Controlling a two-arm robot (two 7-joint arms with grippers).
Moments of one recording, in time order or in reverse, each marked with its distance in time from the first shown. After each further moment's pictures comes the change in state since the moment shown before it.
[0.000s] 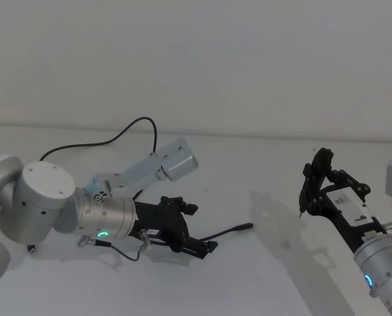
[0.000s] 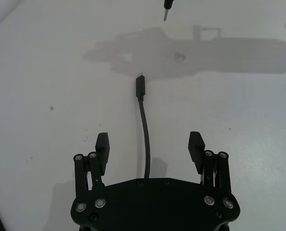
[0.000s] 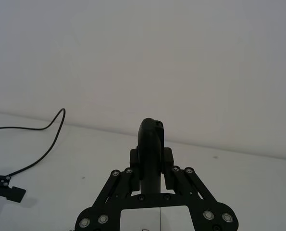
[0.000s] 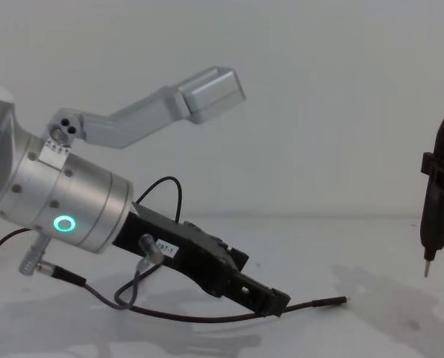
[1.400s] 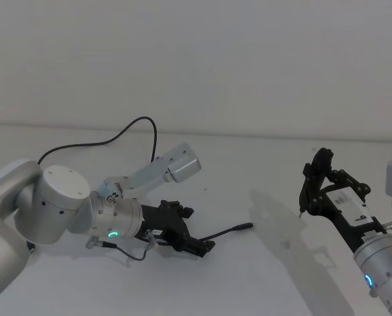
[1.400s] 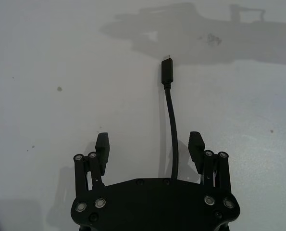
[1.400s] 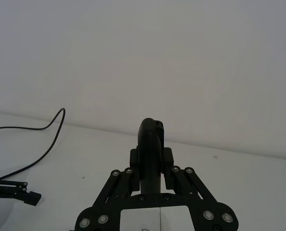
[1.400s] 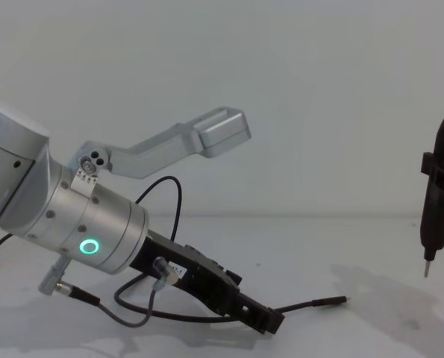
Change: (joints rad) left arm -0.044 -0.061 0.046 0.132 -0.001 0.019 0.059; right arm 0.000 0.000 0.000 0.000 0.000 0.000 0.000
